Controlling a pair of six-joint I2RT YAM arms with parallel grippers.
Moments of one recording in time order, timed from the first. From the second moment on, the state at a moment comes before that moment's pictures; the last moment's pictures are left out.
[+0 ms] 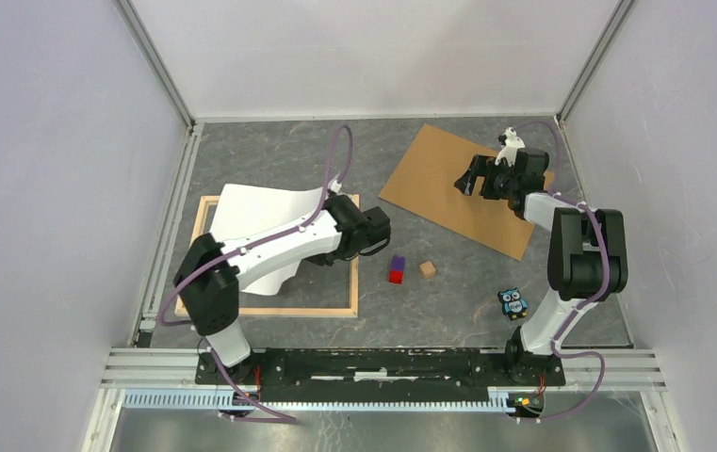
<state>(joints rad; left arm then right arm) -0.95 1.68 1.41 -1.46 -0.80 -0.75 -0.07 1.77 0.97 0.20 -0.44 0.18</state>
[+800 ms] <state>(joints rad) -1.09 2.07 1.76 -1.54 -0.68 -1.14 -0.07 1.80 0.97 0.22 -0.47 0.20</state>
